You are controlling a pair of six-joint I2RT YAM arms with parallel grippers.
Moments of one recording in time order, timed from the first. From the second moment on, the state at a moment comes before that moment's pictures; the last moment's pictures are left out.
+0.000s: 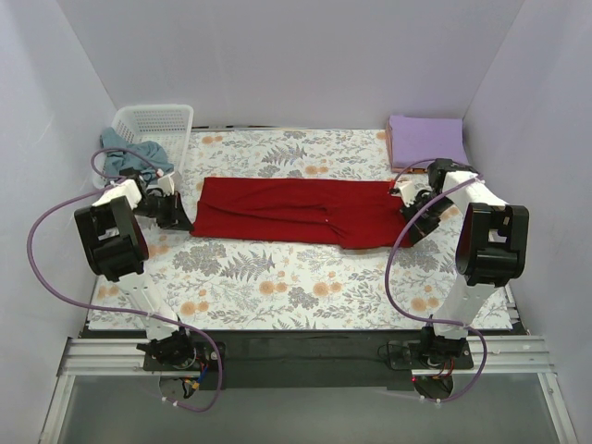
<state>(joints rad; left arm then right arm) 0.35 1.98 1.33 -0.81 0.71 0.40 -0.05 1.82 1.29 -1.03 -0.36 -0.77</state>
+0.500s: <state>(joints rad) 0.36 1.94 1.22 -0.86 0.65 0.47 -0.05 1.81 1.15 -1.09 -0.31 -0.81</state>
